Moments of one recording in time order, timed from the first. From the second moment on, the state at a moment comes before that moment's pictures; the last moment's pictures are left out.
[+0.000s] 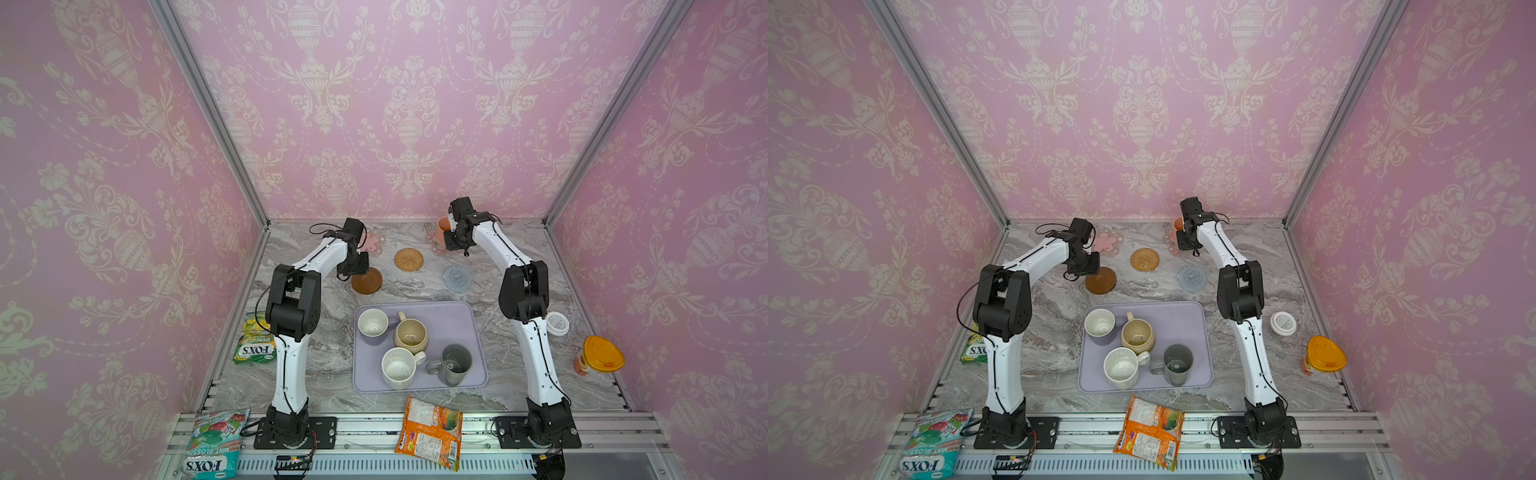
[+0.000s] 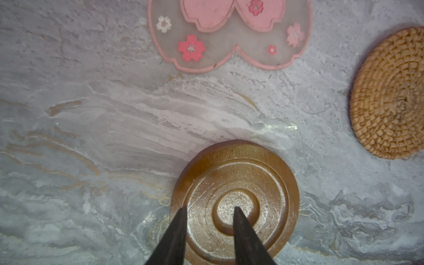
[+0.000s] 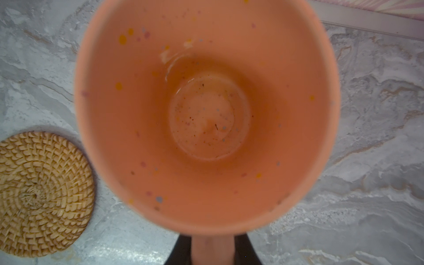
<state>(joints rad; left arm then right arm) -0.24 2.15 1.72 -0.79 0.04 -0.33 0.22 2.48 2.31 -0.90 0.09 0.08</state>
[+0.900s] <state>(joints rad) -0.24 2.04 1.67 -0.81 0.04 -0.33 0.24 2.28 2.14 -0.90 0.06 0.11</state>
